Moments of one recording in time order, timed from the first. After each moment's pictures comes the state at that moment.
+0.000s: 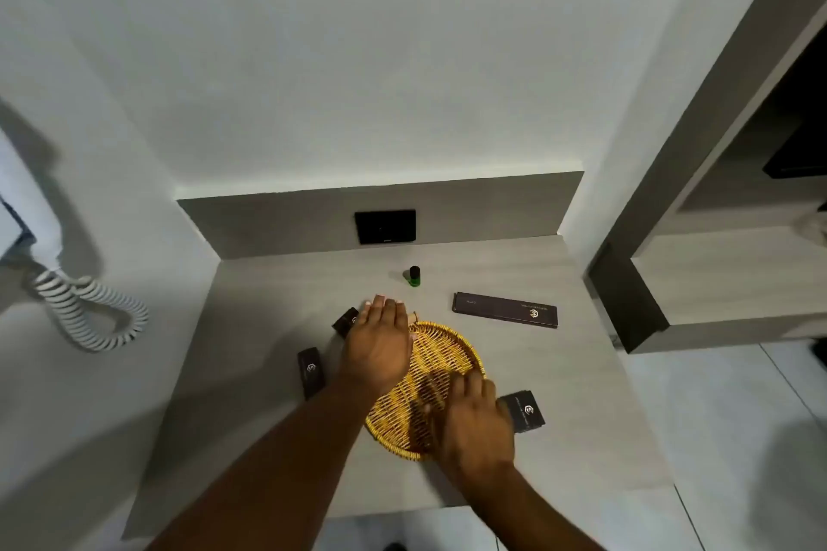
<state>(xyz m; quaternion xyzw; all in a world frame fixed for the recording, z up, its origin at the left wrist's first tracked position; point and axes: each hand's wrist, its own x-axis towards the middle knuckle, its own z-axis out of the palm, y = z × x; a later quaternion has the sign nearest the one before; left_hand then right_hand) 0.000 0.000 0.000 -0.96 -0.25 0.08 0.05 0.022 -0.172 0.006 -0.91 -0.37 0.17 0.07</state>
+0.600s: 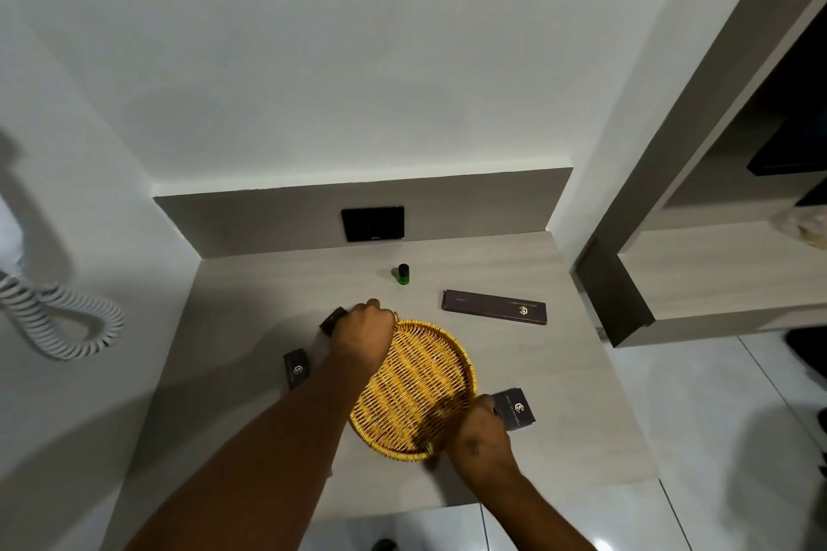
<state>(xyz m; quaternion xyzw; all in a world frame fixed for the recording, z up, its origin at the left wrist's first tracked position) 0.019 0.016 0.010 -0.96 -0.26 0.13 0.03 0.040 -0.181 -0.008 -0.88 -0.08 0.38 0.26</state>
